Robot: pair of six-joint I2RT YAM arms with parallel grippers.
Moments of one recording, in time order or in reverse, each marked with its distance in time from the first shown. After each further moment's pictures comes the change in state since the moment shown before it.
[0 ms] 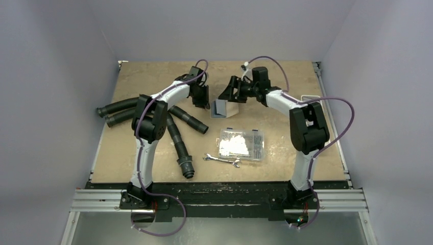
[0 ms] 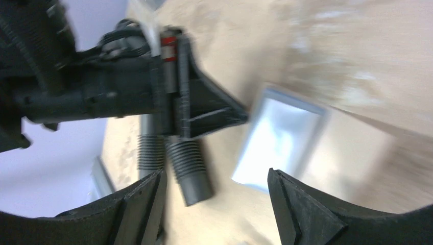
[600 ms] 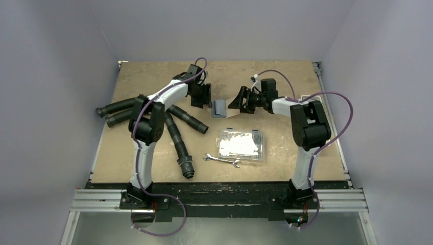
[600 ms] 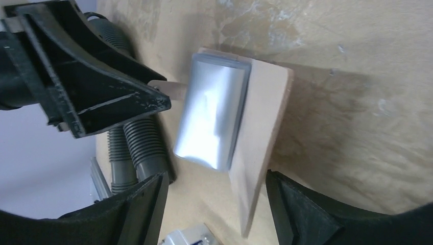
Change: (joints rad) left arm -0.002 -0.051 -0.016 -0.039 0.000 0.017; right arm -0.124 0.013 -0.180 0.049 -0.011 -0.030
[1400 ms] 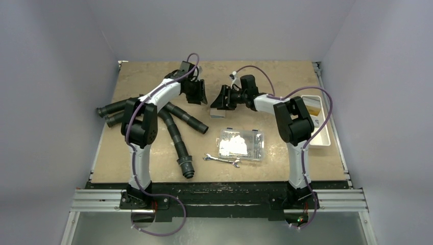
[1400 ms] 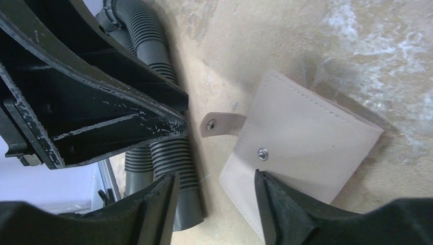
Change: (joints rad) left arm 0.046 -0.112 -0.063 0.026 0.035 -0.017; right arm 0.166 0.183 0.214 0.066 -0.035 0.051
